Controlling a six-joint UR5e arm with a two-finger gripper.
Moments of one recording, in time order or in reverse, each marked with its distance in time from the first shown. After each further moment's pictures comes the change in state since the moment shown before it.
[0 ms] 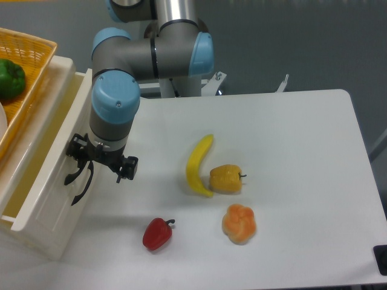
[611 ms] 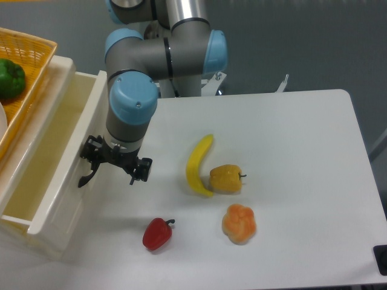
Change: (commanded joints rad) arm 0.051 0.000 0.002 0.005 -0.002 0.008
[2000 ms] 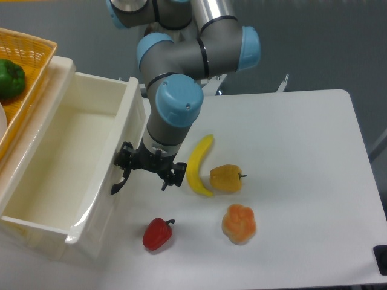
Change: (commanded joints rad) arm 0.110 -0.015 0.012 0.000 -0.020 0.074
